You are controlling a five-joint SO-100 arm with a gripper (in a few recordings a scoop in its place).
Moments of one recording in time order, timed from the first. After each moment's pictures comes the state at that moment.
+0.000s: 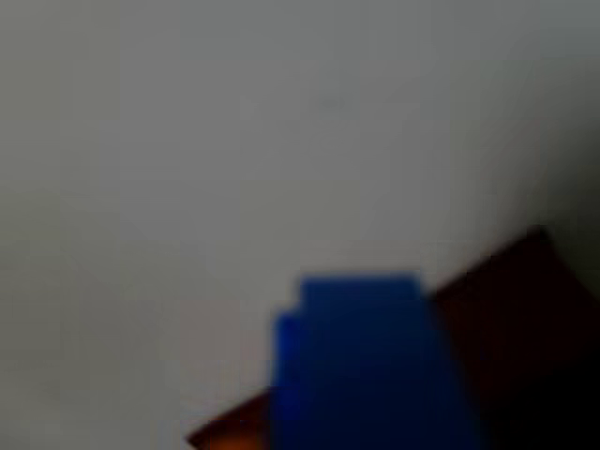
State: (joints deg) arm 14.4 92.0 66.8 102.7 15.7
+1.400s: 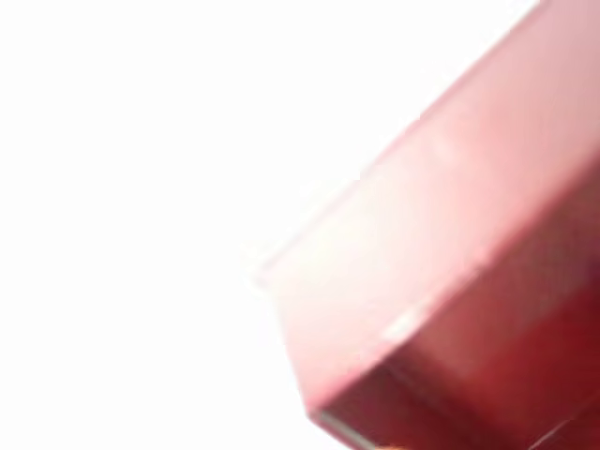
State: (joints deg) arm 26.6 110.5 94.2 93.9 10.0
